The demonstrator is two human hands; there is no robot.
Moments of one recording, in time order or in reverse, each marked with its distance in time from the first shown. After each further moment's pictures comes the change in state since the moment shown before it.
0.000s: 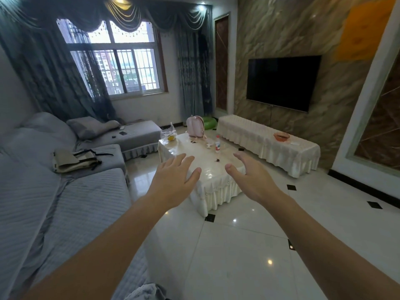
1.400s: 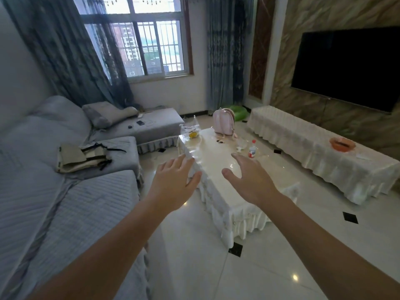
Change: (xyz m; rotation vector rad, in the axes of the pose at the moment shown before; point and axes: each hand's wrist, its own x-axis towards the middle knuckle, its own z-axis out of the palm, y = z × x) left_hand 0.357 -0.267 0.172 0.133 0.025 -0.169; right_hand 0.450 0.078 0.237 -0.163 -0.136 -0.122
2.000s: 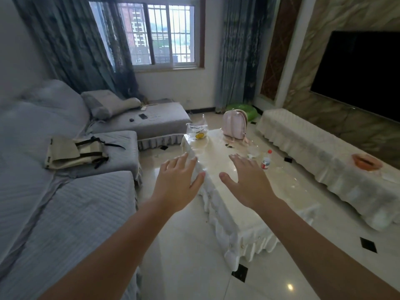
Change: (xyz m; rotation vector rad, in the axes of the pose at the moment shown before) left_hand 0.146 -0.113 0.087 0.002 0.001 -0.059; right_hand 0.189 -0.003 0.108 -0.191 -0.059 -0.100
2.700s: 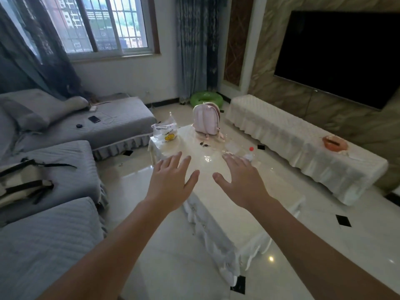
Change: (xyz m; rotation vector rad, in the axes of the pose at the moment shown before) left_hand 0.225 -0.074 0.112 -0.090 -0.105 0.169; right_hand 0.193 0.045 0.076 -0.067 -0.010 0.224
